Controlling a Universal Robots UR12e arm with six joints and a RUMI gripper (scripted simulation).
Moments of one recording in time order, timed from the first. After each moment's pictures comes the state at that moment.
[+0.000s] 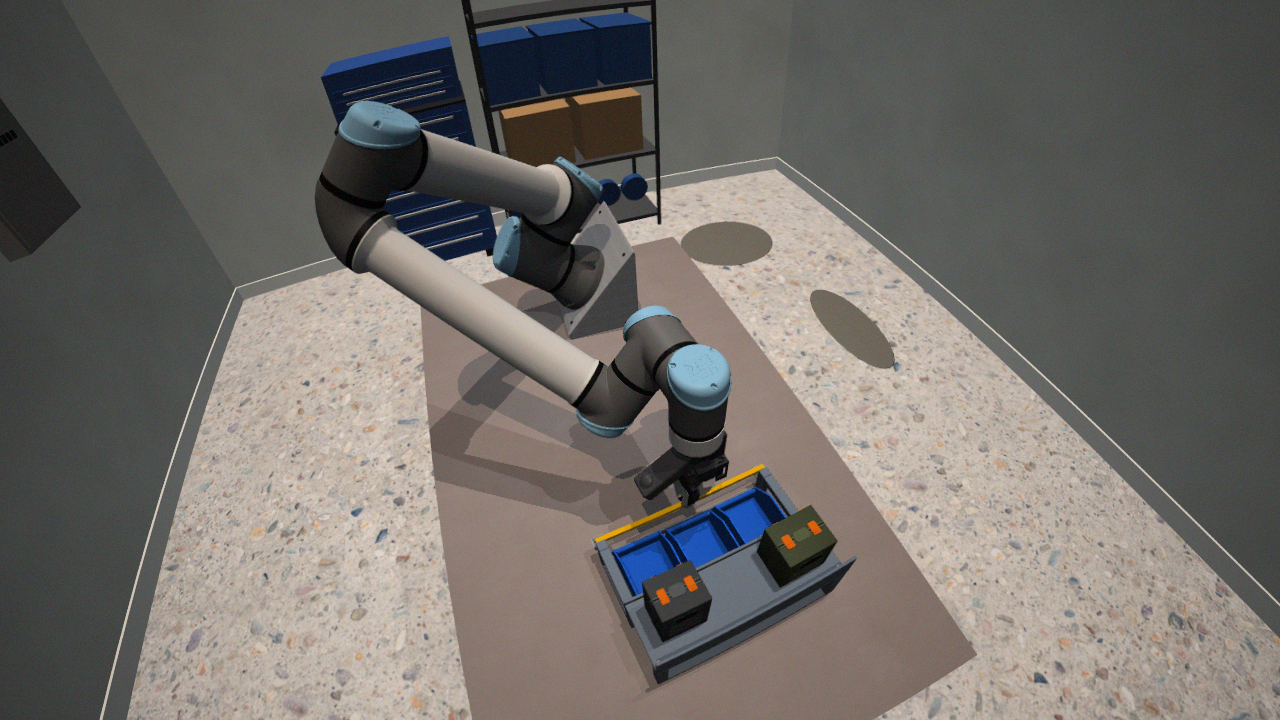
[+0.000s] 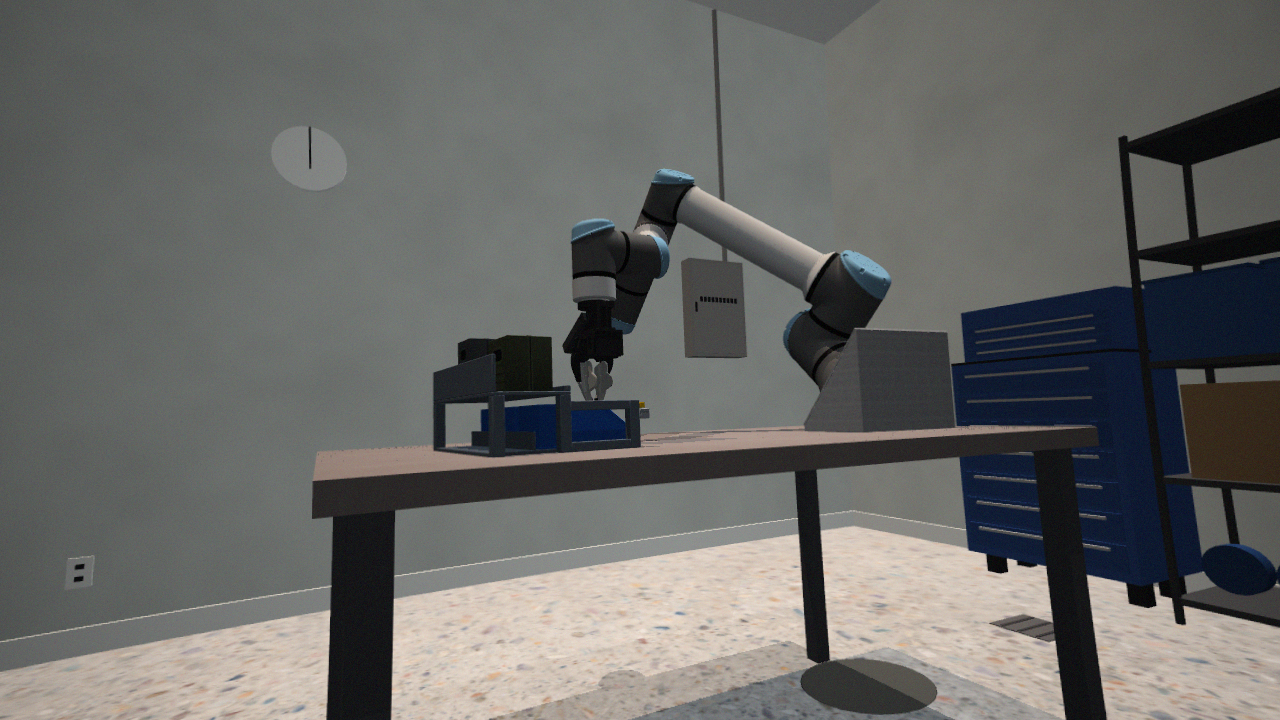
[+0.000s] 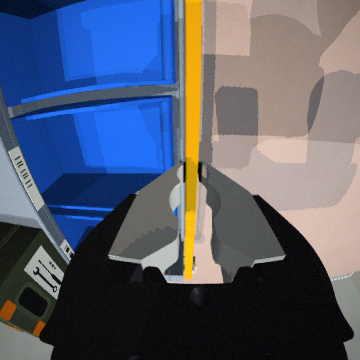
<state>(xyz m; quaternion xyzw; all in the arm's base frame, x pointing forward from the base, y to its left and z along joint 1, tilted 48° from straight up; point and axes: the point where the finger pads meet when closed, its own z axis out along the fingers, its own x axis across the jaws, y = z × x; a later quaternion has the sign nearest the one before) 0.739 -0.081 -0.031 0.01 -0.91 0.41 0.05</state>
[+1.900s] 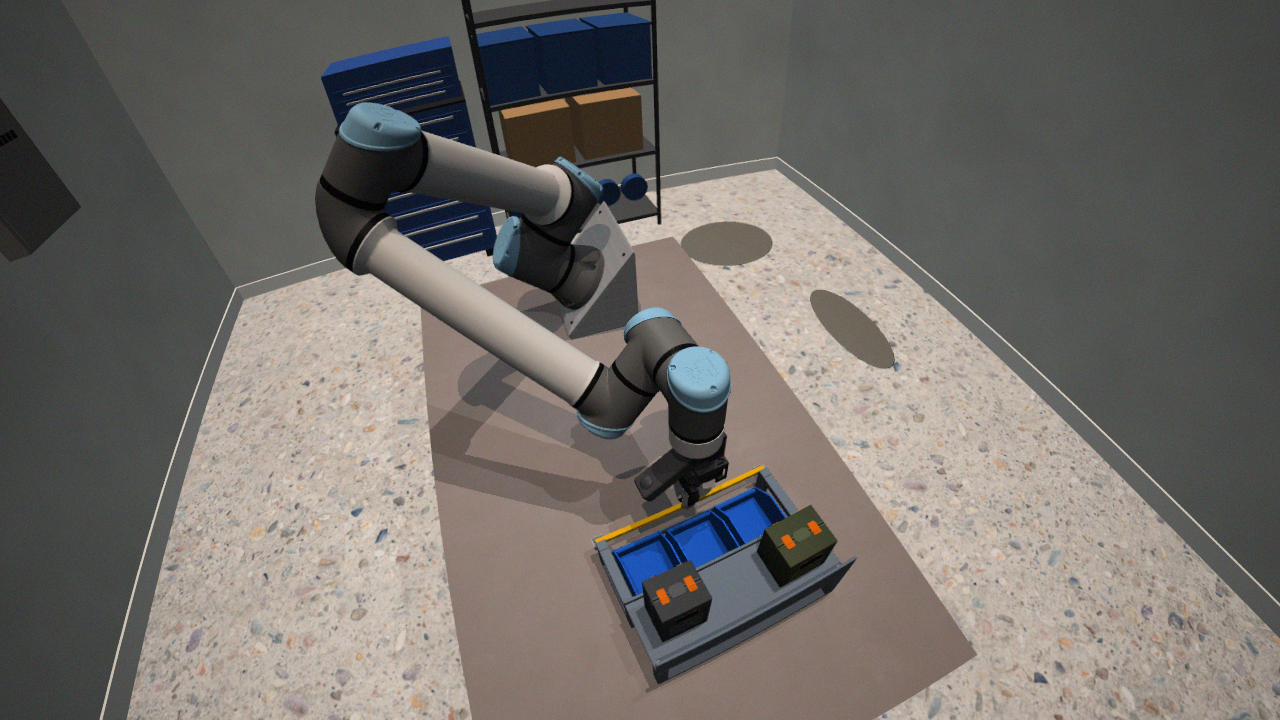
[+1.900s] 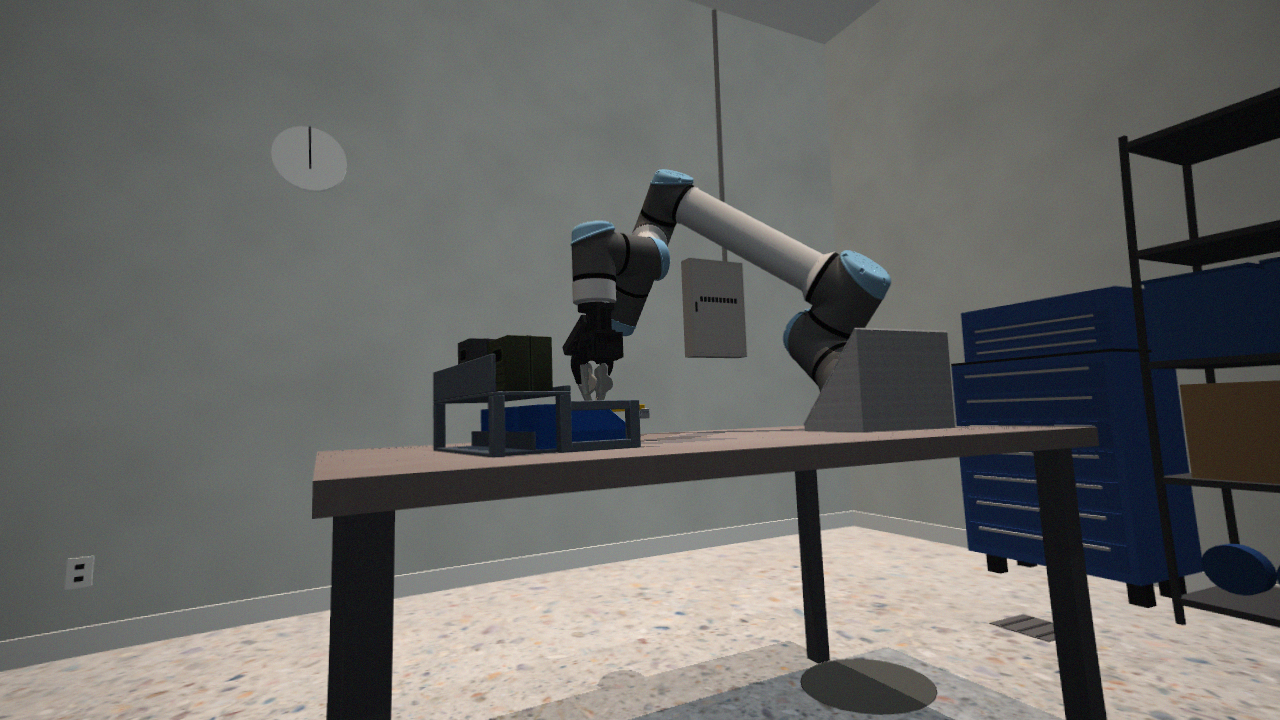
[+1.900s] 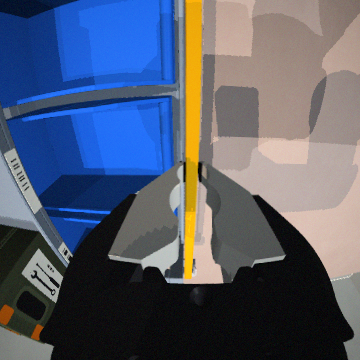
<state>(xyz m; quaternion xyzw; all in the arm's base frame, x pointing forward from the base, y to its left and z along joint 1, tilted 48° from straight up) 0.739 -0.084 -0.034 0.01 -0.91 0.41 0.05</state>
